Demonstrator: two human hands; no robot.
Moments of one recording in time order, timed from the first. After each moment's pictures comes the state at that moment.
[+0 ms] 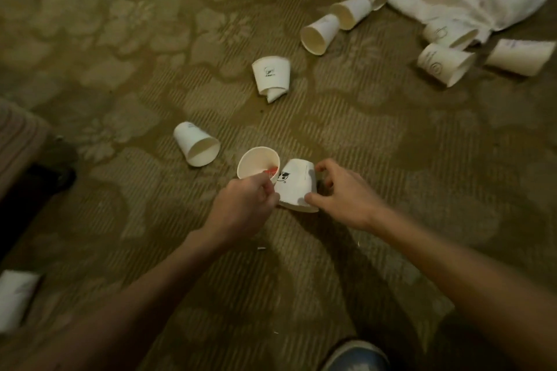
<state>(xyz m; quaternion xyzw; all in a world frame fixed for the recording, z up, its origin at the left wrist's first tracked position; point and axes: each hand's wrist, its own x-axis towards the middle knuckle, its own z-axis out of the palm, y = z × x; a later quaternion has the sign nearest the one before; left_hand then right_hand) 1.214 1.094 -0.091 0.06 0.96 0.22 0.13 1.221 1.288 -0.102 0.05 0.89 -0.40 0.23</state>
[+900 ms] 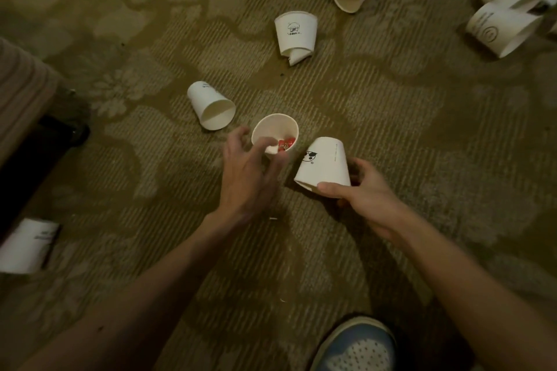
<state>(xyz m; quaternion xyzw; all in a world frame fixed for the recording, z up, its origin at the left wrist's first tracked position) 1.221 1.076 -0.138 0.01 0.96 0.29 -0.01 1.244 1.283 -0.159 0.25 0.67 -0.65 0.25</state>
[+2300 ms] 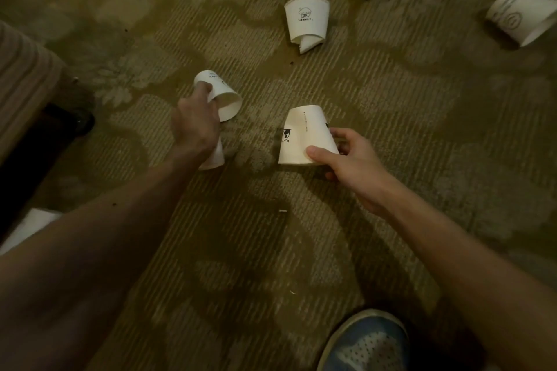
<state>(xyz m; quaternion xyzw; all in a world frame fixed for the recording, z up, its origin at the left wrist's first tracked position) 1.131 0.994 -0.140 -0.12 0.98 0.14 -0.08 1.215 1.243 -0.135 0.19 0.67 -0.68 0.21</state>
